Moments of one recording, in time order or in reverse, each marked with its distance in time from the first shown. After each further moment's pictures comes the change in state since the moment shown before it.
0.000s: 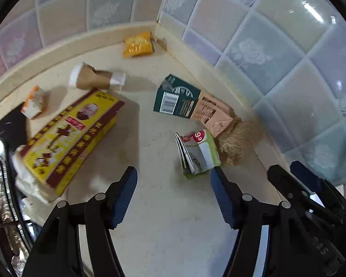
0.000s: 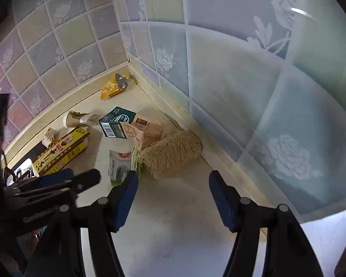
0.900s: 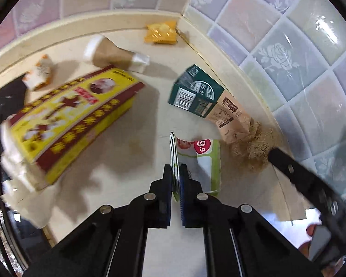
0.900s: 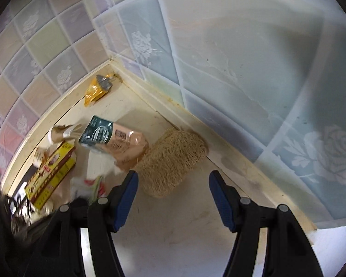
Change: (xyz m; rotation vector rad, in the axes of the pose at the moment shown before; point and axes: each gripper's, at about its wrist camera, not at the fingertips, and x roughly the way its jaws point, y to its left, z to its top) left arm 0.025 0.019 -0.028 -0.109 -0.050 0.012; right arm 0.047 -0.008 0.009 0.165 0.045 0.008
